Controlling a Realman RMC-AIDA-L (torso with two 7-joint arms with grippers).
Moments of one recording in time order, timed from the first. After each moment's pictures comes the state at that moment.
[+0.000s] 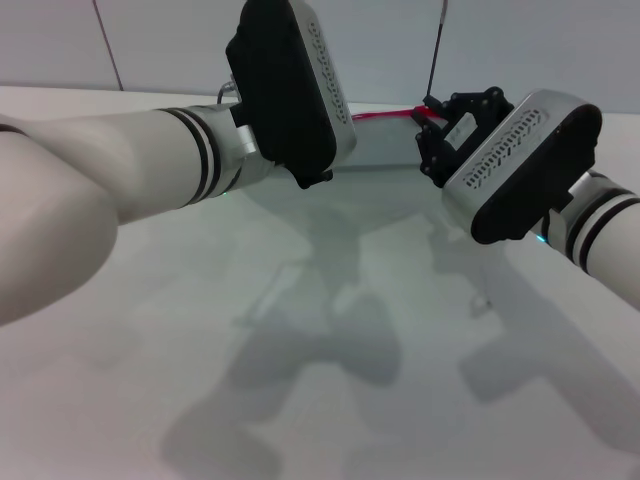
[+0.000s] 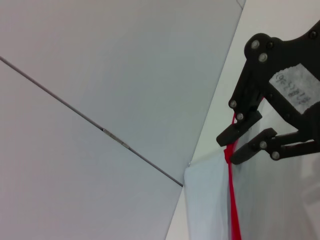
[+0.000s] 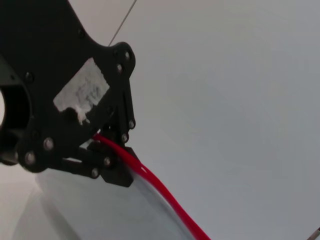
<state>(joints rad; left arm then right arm) -0.42 -2.03 1.90 1.50 2.81 0.61 -2.39 0.44 2.02 -2.09 -1.09 -1.81 0.09 1.71</state>
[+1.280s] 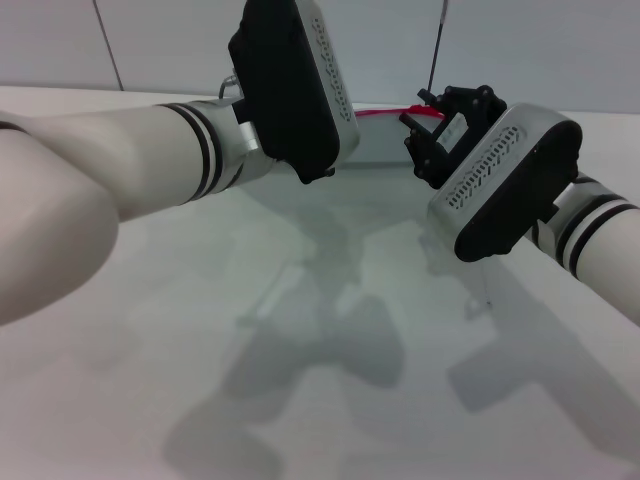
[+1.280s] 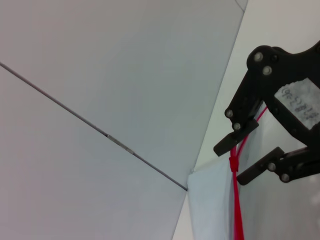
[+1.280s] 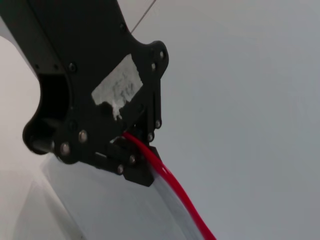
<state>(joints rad) -0.42 -2.03 1.90 1.52 2.82 0.61 -2.39 0.44 2.03 -2.13 -1.09 -1.80 0.14 1.61</state>
